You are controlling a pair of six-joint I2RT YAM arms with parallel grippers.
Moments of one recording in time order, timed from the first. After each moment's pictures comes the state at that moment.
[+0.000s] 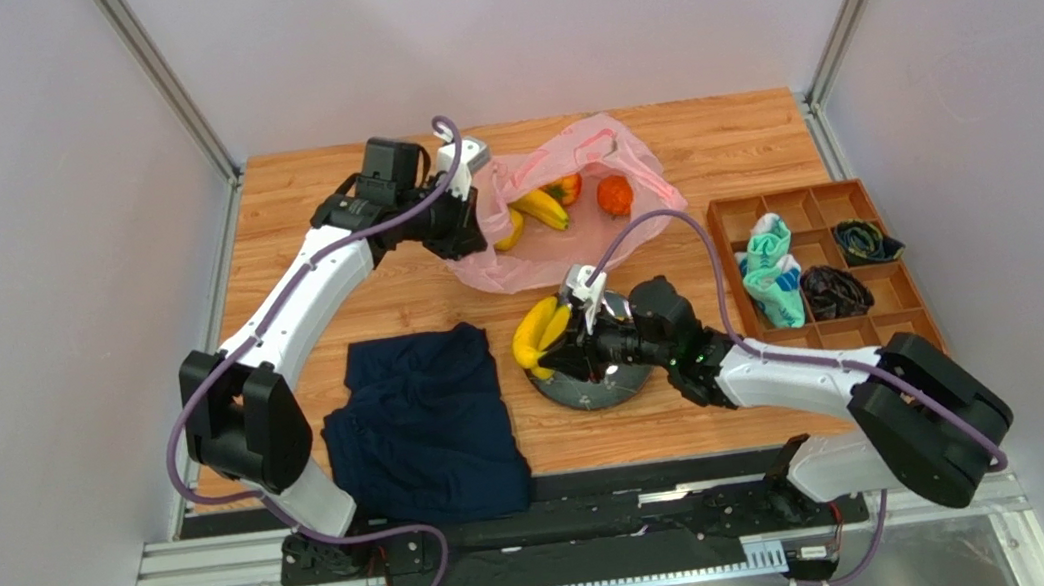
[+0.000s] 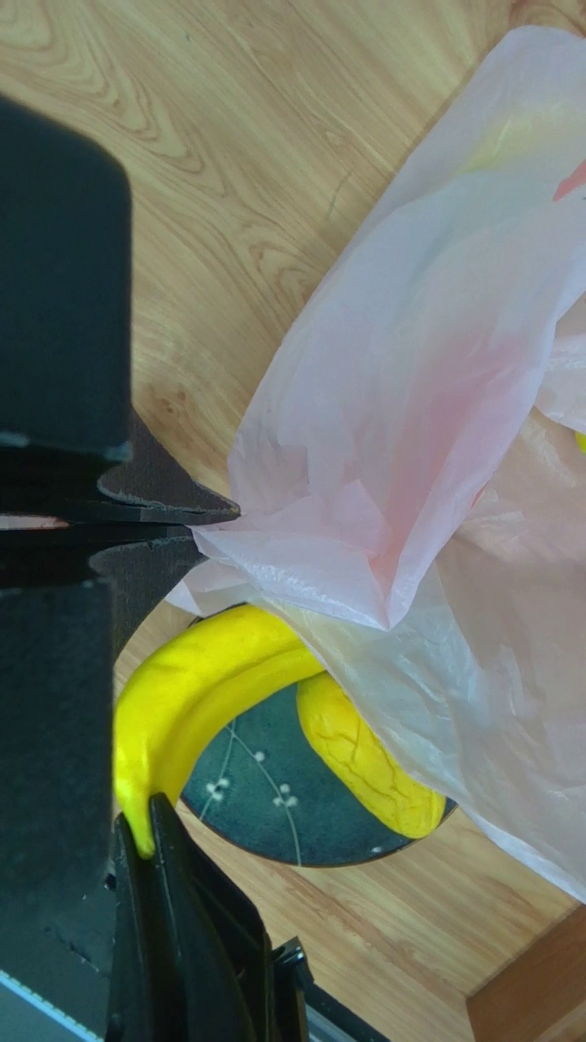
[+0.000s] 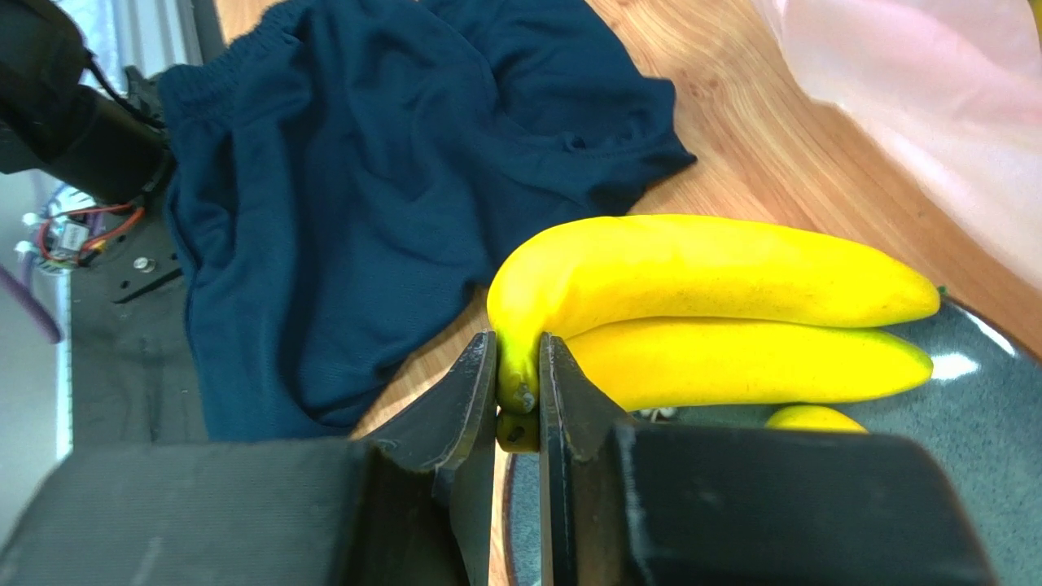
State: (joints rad) left arm -0.41 1.65 1.48 -0.61 0.47 0.15; right arm 0.76 1.30 0.51 0.50 -0.45 0.13
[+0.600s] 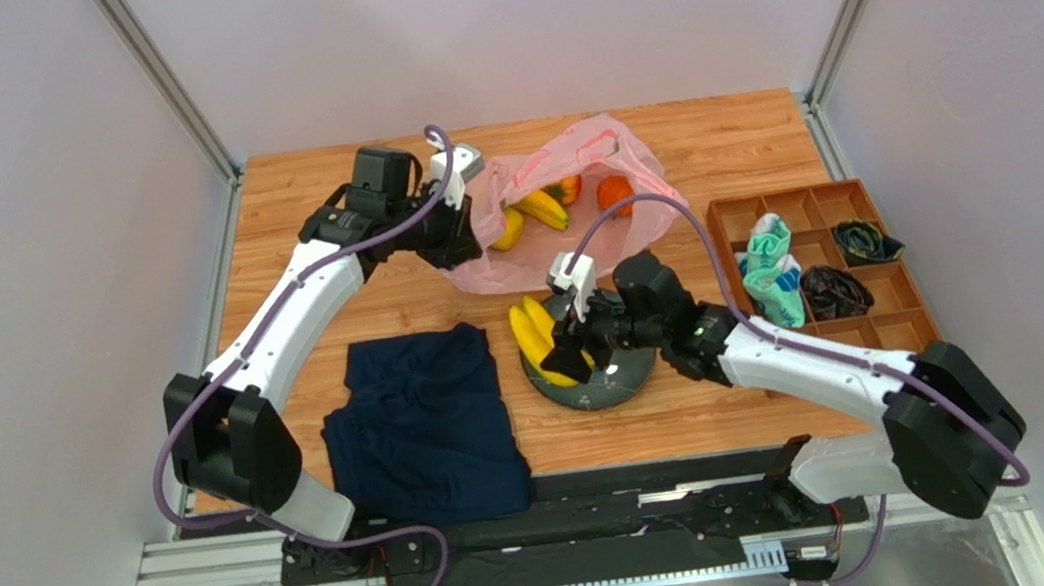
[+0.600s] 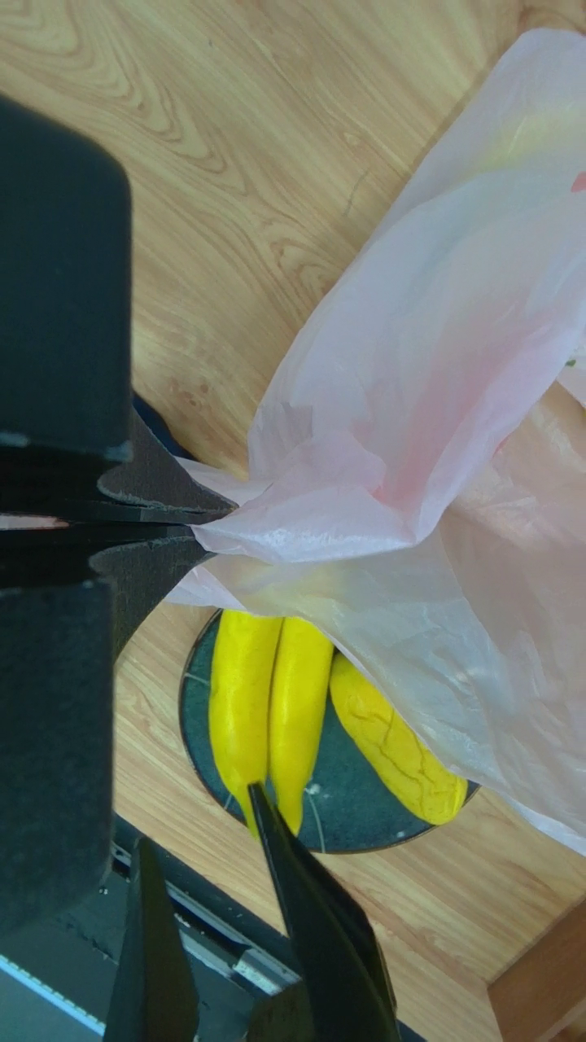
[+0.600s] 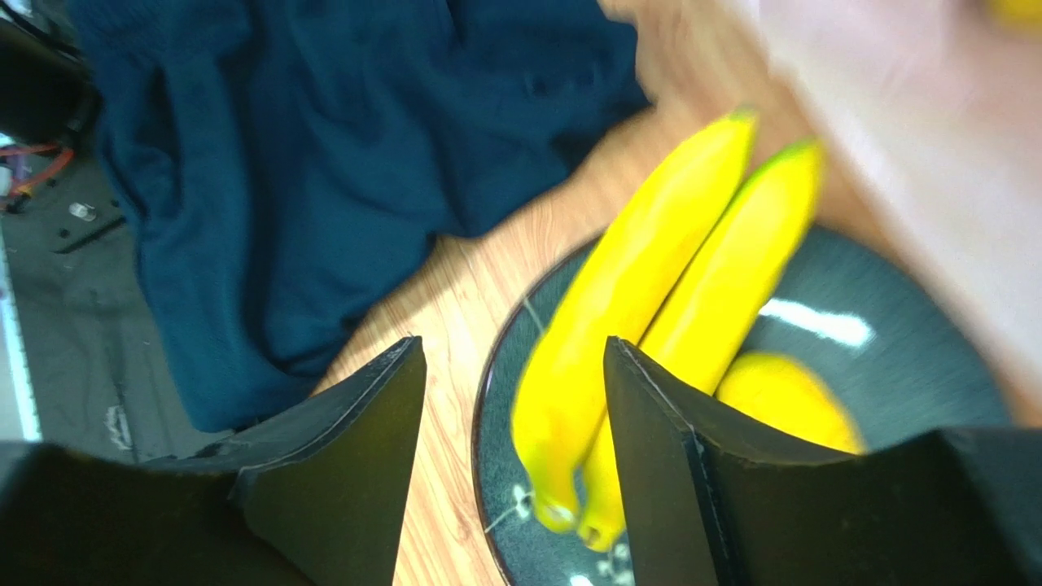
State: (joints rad) left arm -0.41 1.57 1.41 -0.62 0.47 0.17; right arm 0.76 1.28 0.66 0.14 -0.40 0.02
